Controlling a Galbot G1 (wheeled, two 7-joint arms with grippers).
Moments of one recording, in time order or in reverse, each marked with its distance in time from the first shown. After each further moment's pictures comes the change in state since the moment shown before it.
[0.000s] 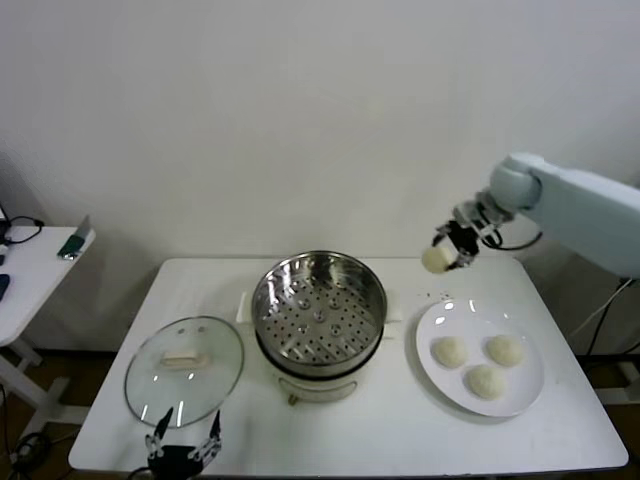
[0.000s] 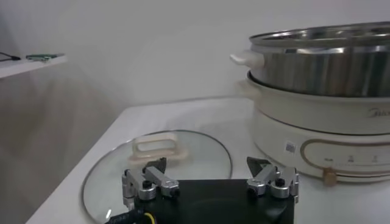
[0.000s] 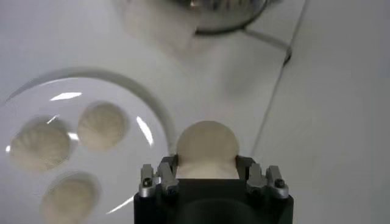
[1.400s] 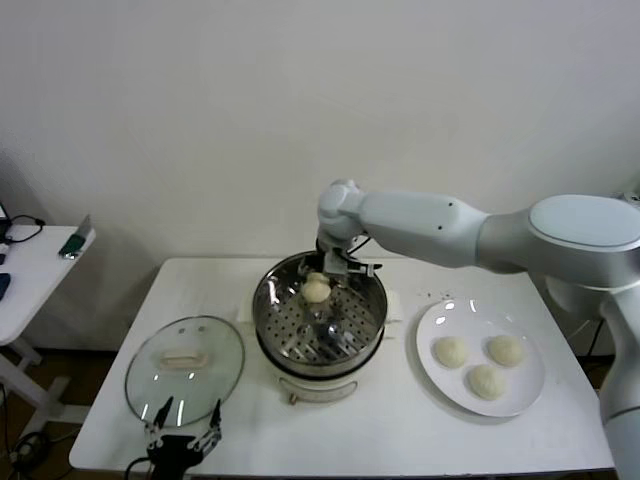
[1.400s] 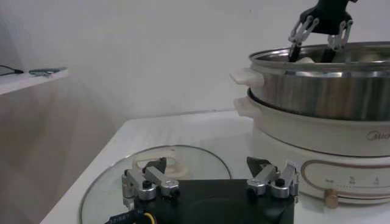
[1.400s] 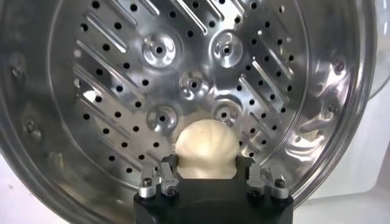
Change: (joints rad) left arm -0.014 -0.005 0.001 -0.027 -0.002 0.004 0.002; right arm -0.248 0.481 0.006 -0.261 -0.494 0.366 0.197
